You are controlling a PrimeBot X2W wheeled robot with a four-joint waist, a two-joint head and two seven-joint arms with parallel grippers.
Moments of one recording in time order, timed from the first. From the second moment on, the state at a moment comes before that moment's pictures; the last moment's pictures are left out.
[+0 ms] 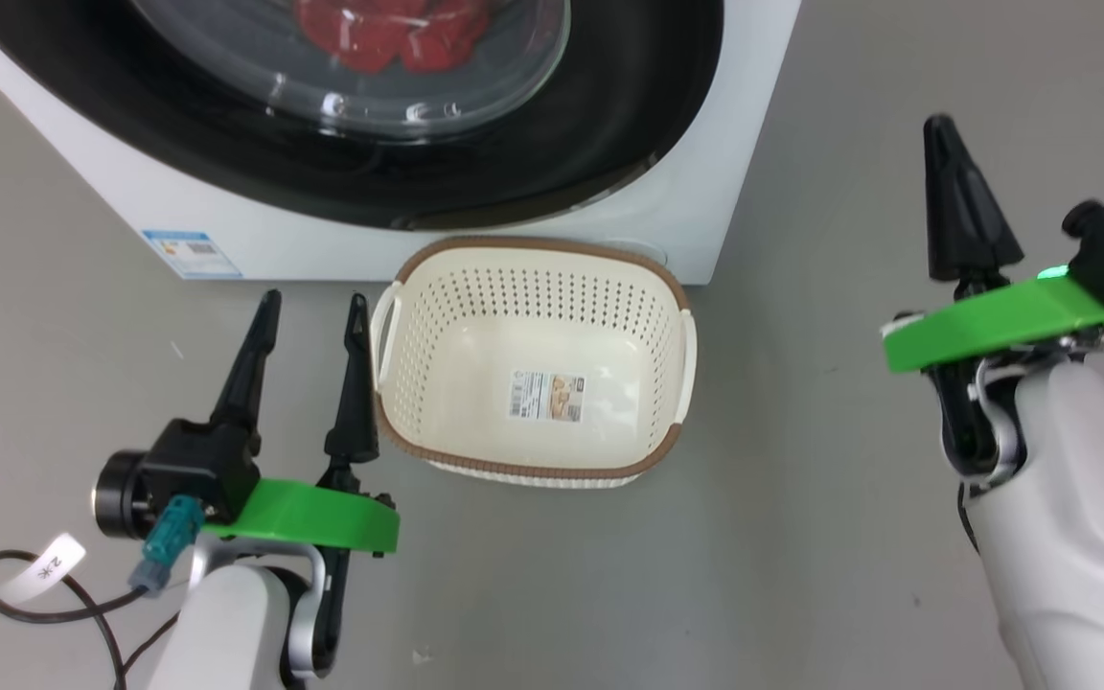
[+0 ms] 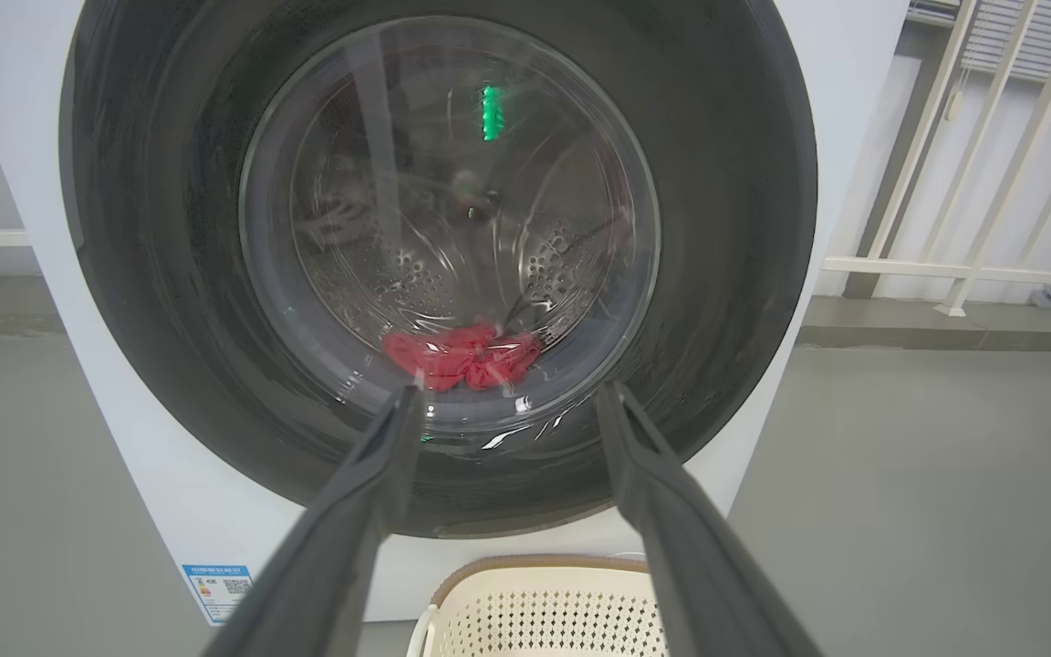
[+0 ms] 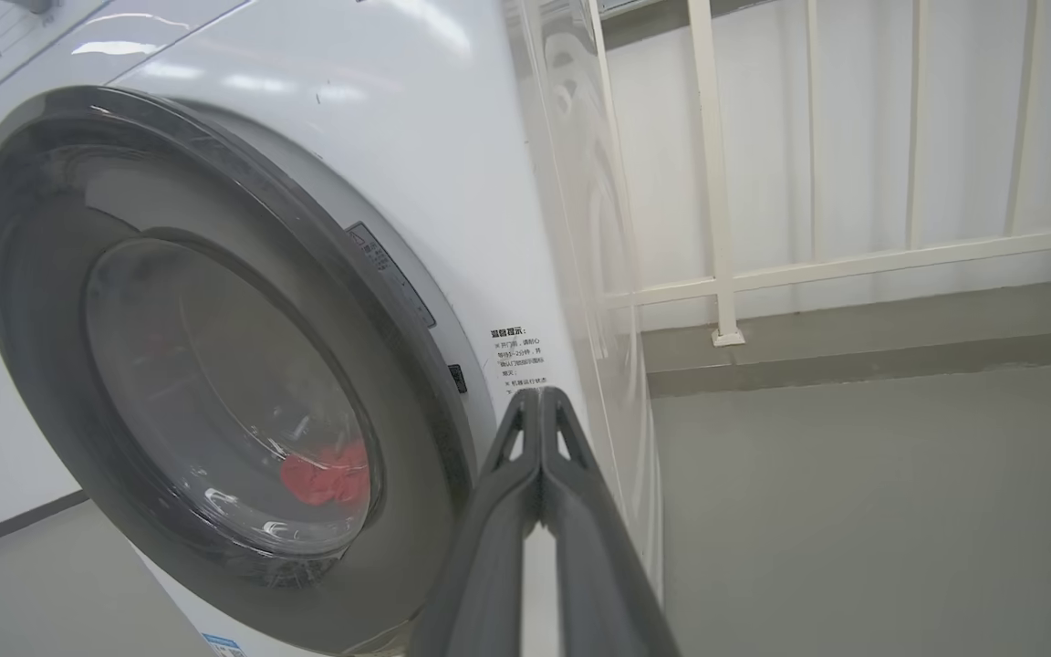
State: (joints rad) left arm -0.39 0.03 -0.16 0.26 -0.22 0.06 -0.25; right arm -0.56 -0.06 -0.02 0.43 0.38 0.13 -0.26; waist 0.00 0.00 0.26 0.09
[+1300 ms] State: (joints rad) left arm -0.45 0.03 -0.20 0.17 -0.25 0.07 -0.25; right arm -1.10 -0.16 0.02 0.60 1.21 0.13 0.32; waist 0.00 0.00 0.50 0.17
